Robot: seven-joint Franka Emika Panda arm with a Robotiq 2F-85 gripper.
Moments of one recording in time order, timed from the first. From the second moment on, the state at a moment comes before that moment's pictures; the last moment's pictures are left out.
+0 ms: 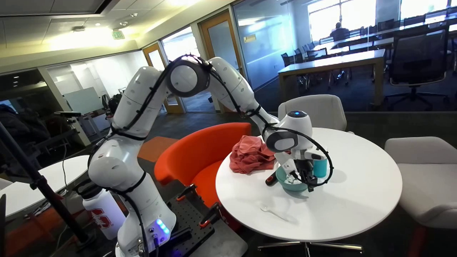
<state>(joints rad) -0.39 0.78 -0.11 -1.87 0.22 2.69 -0.11</state>
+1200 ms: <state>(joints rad) -0.42 0.69 -0.09 -1.89 0.19 2.58 -0.26</state>
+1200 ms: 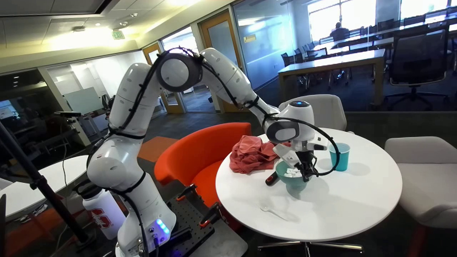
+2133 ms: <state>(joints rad) -0.39 0.46 -0.02 -2.20 0.04 2.53 -0.61</state>
